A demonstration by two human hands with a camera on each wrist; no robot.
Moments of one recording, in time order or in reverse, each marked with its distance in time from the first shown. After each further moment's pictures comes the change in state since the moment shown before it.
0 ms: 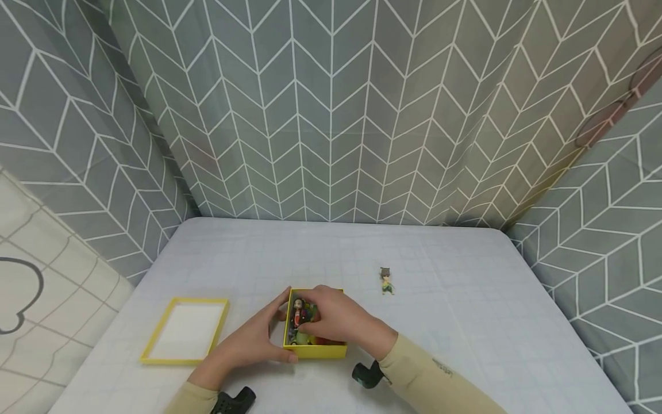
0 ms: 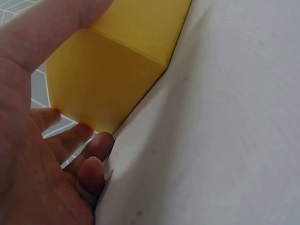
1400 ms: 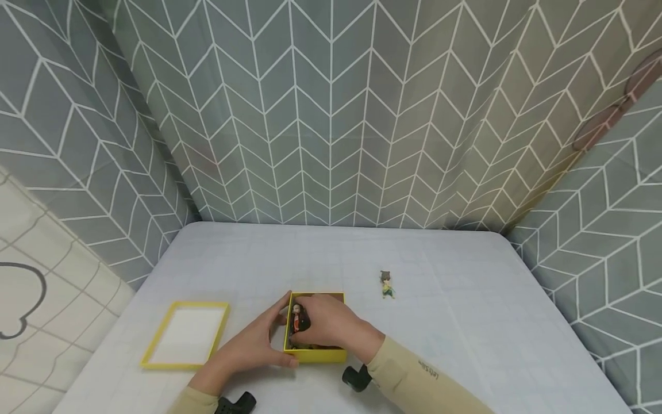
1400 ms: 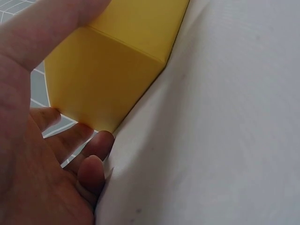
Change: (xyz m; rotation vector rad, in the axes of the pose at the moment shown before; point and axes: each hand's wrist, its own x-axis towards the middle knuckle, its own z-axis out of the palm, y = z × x) left_hand 0.000 -0.003 0.001 0.016 0.002 0.007; right_hand 0.013 -0.012 0.010 -0.072 -0.034 0.088
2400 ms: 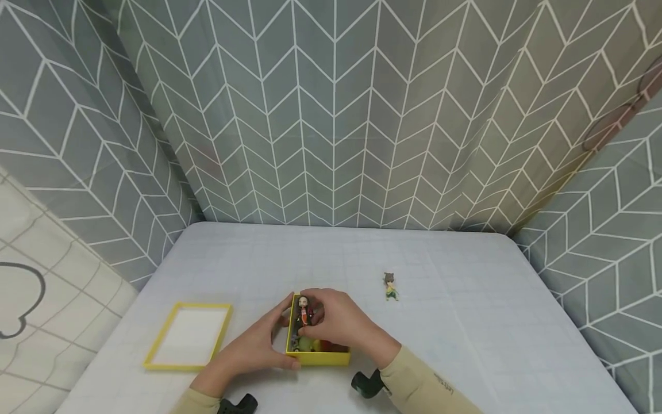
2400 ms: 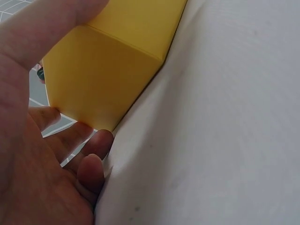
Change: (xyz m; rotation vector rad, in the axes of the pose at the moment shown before) left_hand -0.002 0.001 0.000 -0.034 0.004 0.007; right_hand -0.007 0.023 0.001 0.382 0.102 -0.075
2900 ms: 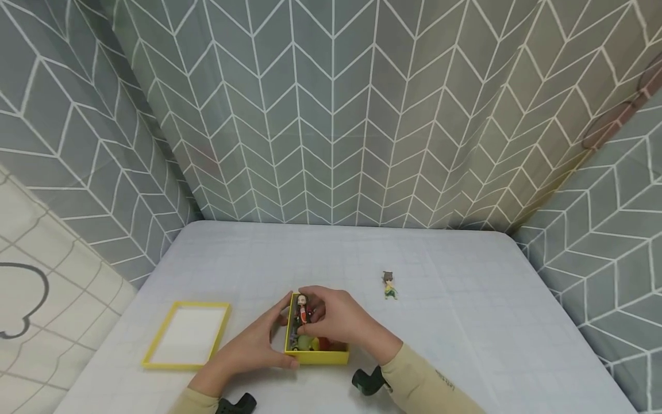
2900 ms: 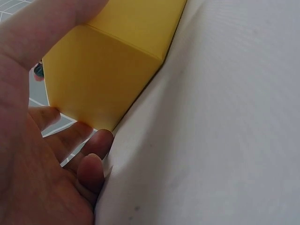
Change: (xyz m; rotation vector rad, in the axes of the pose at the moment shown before) left_hand 0.000 0.002 -0.001 0.009 -0.011 -0.023; right_hand -0.001 0.003 -0.004 0.053 -0.011 0.013
